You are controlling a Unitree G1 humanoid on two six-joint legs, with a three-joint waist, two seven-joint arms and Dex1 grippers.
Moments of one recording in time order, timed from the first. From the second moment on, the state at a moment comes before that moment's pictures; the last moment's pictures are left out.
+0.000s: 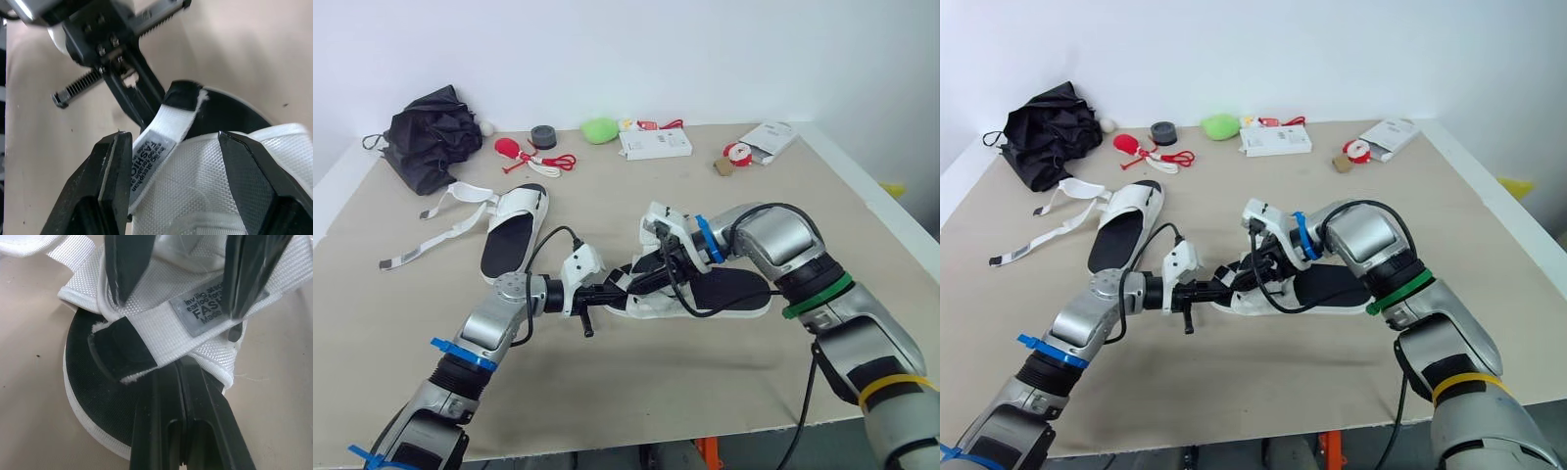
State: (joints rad) left arm -0.48 0.41 -0.28 0.08 -0.26 0.39 -0.99; right arm -1.03 -0.59 0.55 0.26 0.39 0.92 1.23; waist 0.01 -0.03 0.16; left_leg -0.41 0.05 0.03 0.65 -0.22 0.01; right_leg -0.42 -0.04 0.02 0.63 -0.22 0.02
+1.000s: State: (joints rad) left arm -0.47 0.40 -0.27 0.06 -0.25 0.39 -0.97; right arm -1.04 -0.48 0.44 0.39 0.30 0.87 1.28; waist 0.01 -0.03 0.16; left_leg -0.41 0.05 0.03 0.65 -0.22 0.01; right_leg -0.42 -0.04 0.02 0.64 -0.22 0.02
